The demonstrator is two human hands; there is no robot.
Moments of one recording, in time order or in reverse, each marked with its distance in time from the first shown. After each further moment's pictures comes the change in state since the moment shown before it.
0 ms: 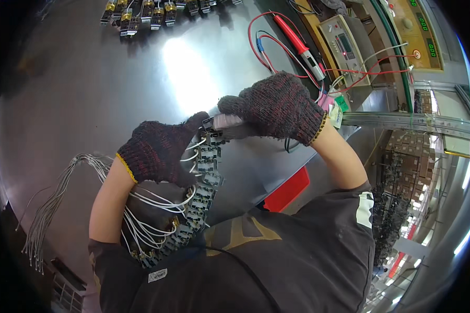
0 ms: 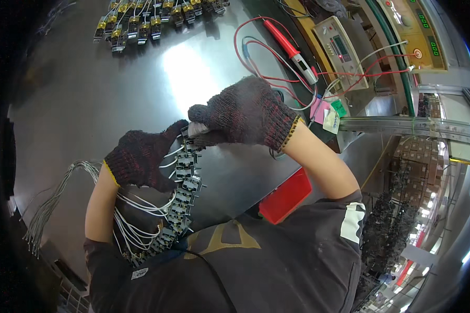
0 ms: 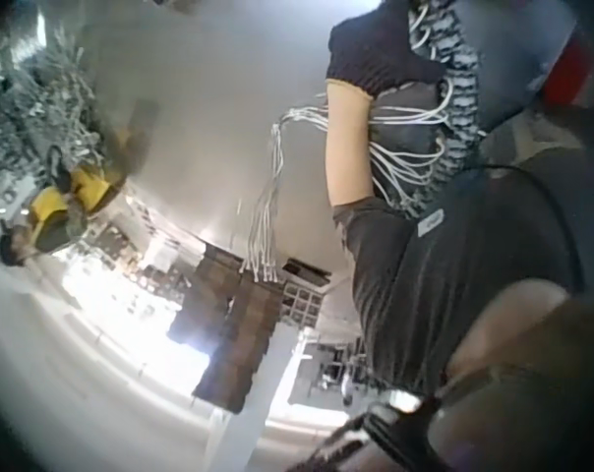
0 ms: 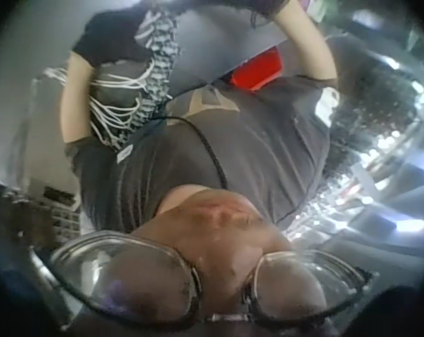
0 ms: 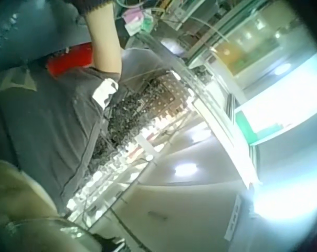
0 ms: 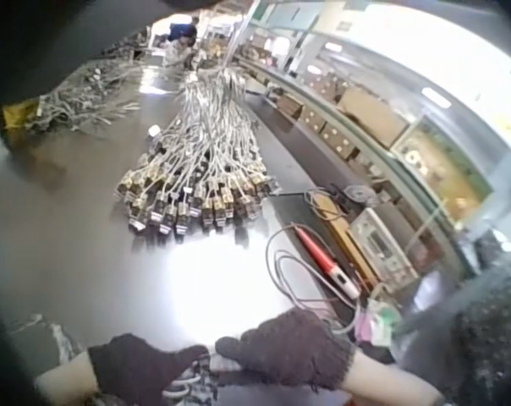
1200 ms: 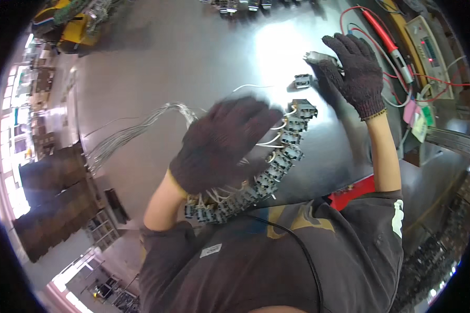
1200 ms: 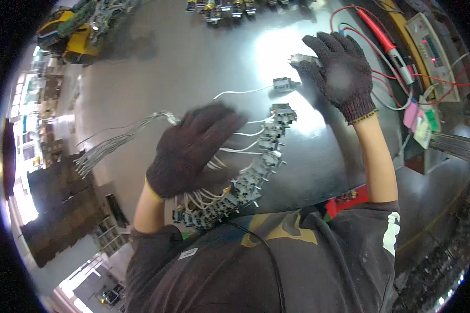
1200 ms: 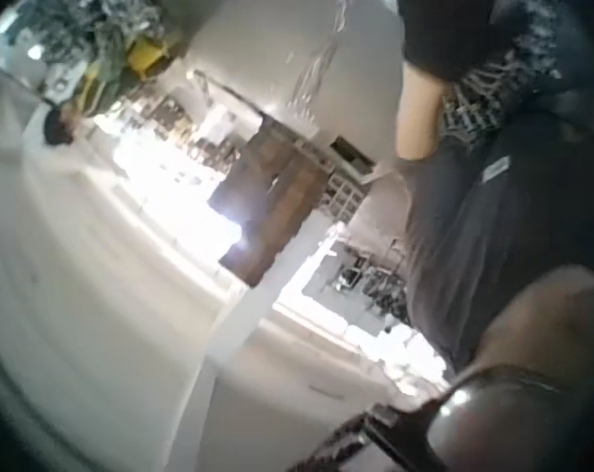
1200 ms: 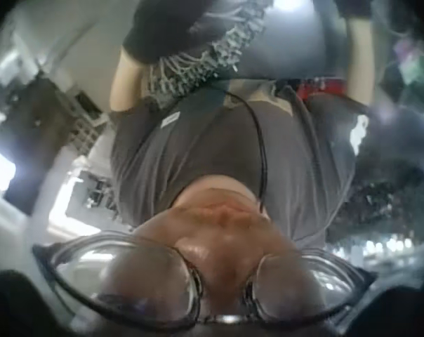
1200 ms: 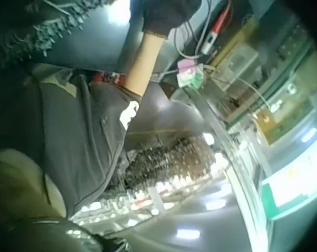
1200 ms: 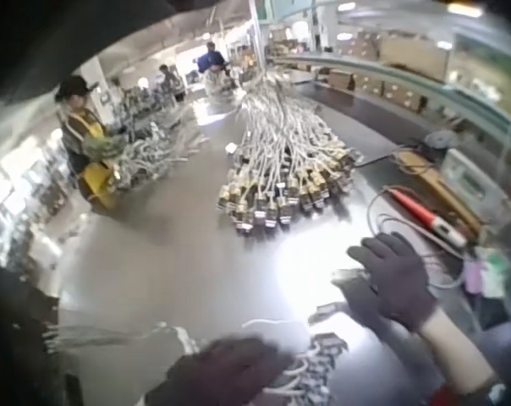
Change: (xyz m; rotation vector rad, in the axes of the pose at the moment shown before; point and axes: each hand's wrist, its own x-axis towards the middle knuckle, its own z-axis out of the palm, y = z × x) left_hand -0.115 0.098 0.018 0.147 0.714 0.153; right_hand -0.029 0.006 0.050 -0.095 0.763 0.359
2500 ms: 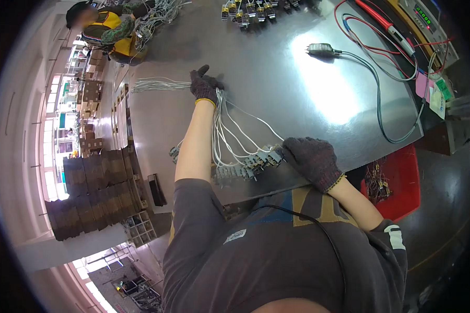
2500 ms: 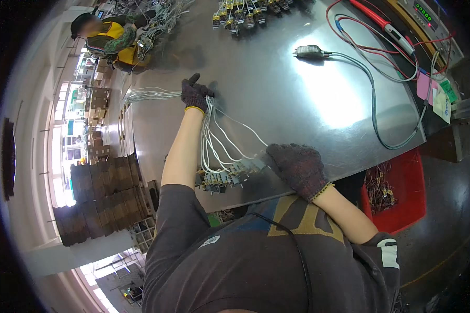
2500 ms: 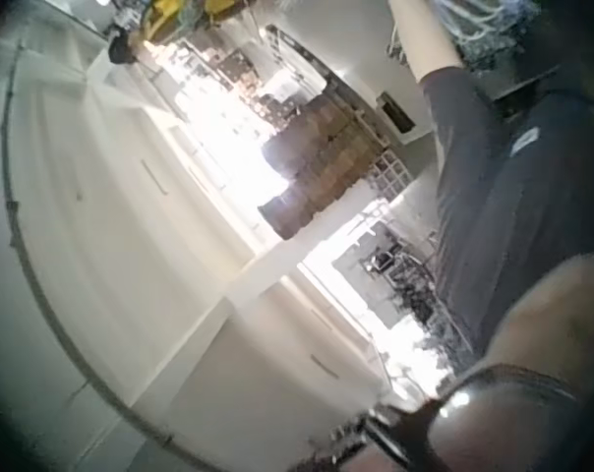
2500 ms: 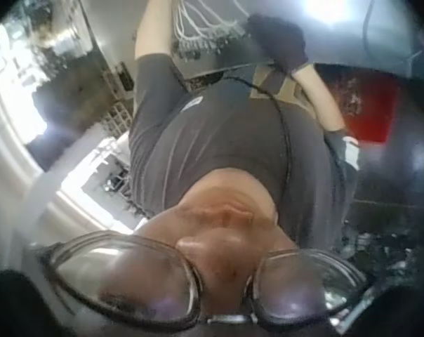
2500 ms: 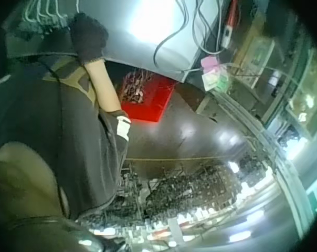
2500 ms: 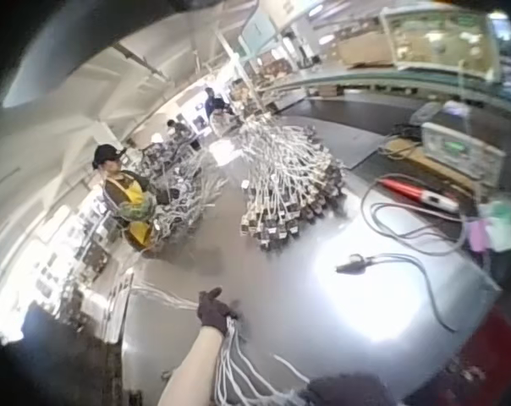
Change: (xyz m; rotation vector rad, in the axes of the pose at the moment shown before) left_hand -0.037 -0.059 0.056 -1.153 1.136 -1.122; right_hand -0.226 -0.145 -0.151 0.769 -0.286 0.150
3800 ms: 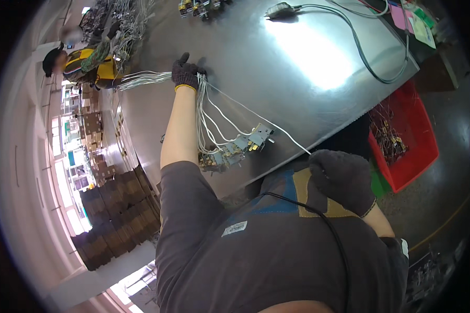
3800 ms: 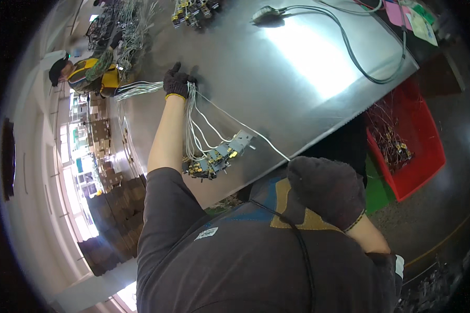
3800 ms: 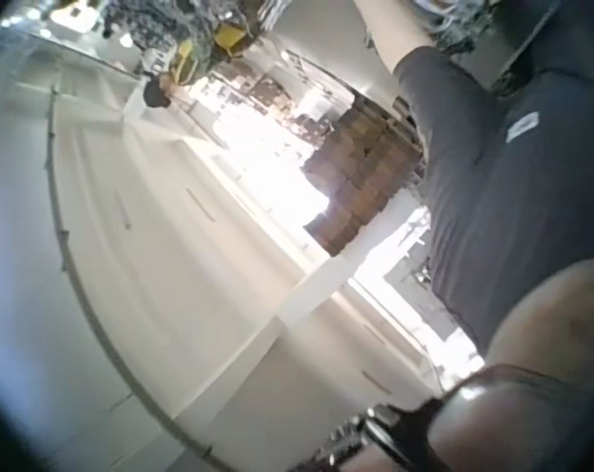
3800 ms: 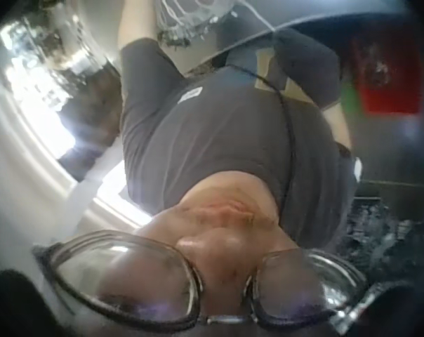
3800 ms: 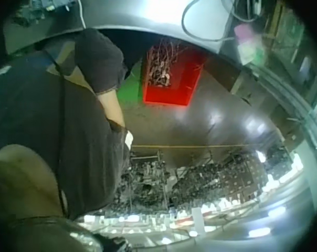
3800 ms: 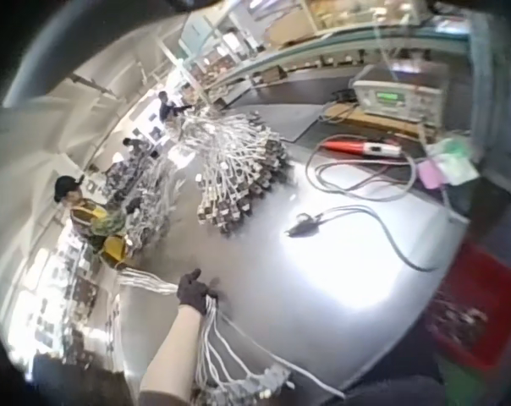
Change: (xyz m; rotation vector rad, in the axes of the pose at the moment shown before) left_hand 0.068 -0.053 -0.024 0.519 -0.440 0.328; right_hand -0.154 -0.012 -0.046 0.142 0.095 0.273
